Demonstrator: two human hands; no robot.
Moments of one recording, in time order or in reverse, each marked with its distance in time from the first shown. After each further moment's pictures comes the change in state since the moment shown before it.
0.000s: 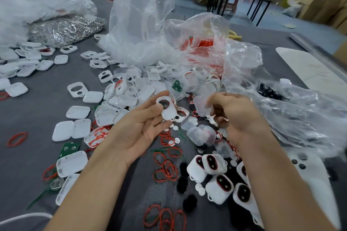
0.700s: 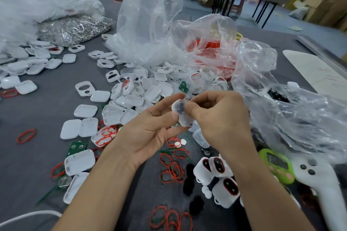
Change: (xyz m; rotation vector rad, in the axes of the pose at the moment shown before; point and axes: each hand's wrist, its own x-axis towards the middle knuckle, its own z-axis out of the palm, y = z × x) left_hand -0.005 0.001 0.008 0.005 -0.175 -0.001; right_hand -0.035 0.008 0.034 -0.406 0.020 -0.511
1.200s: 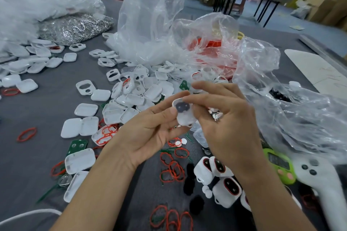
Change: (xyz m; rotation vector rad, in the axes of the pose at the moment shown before) left_hand -0.002 0.002 -0.003 -0.032 -0.074 -0.049; right_hand -0.013 0.012 -0.013 -0.137 0.050 -0.515
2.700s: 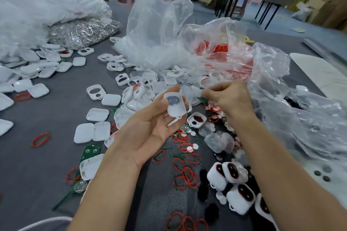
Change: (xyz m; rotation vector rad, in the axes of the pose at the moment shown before) left_hand -0.003 0.018 -0.014 -0.153 0.171 0.106; right_hand 0.075 0.054 0.038 0.124 -0.059 0.742
